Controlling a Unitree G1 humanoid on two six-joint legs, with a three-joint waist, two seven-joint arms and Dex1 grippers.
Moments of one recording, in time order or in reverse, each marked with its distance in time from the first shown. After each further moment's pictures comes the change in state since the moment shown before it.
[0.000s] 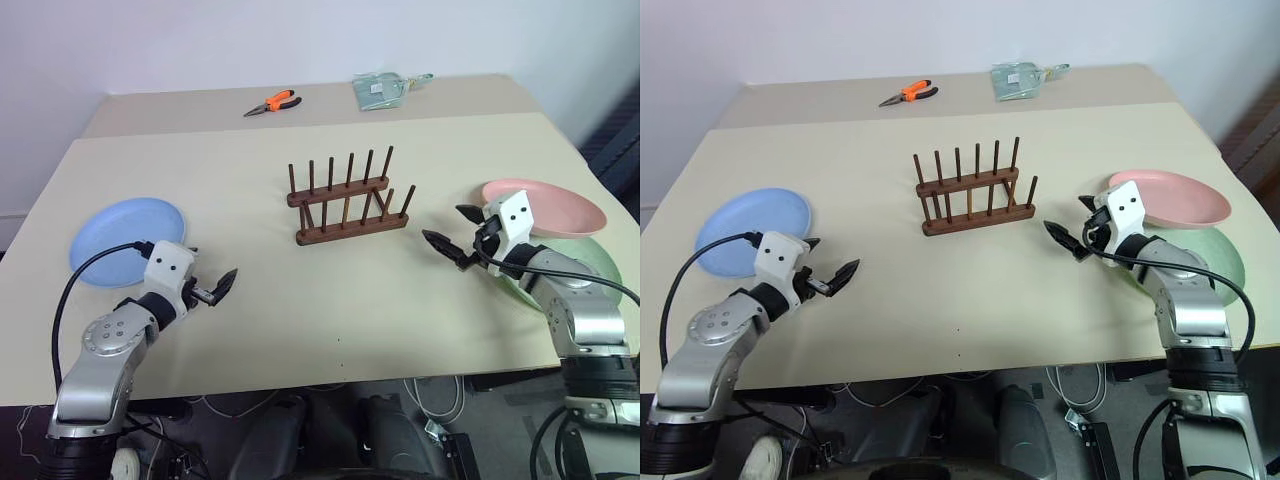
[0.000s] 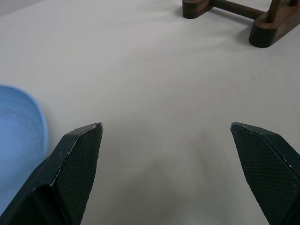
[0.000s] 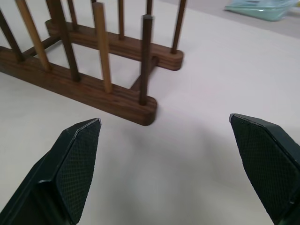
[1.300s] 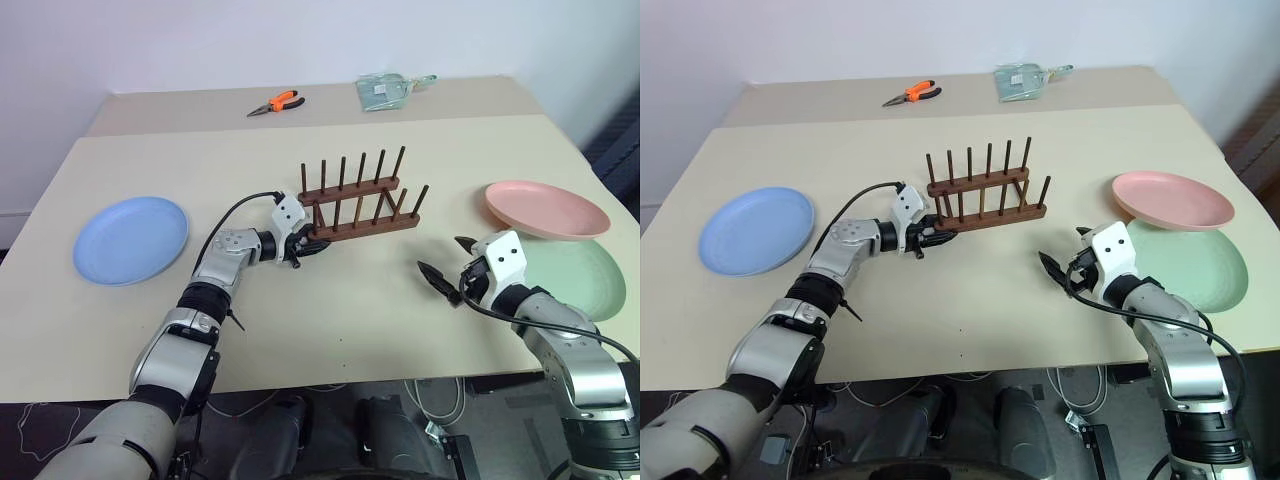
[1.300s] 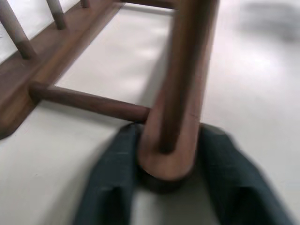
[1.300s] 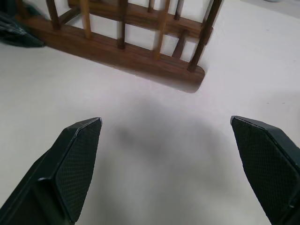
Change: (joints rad) left arm -0.829 -0.268 -0.350 1.181 0.162 -0.503 -0.466; right arm 0.305 0.043 -0.020 -0.376 -0.042 0.088 -0.181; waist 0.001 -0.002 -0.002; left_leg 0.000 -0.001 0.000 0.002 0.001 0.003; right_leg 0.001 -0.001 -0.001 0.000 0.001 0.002
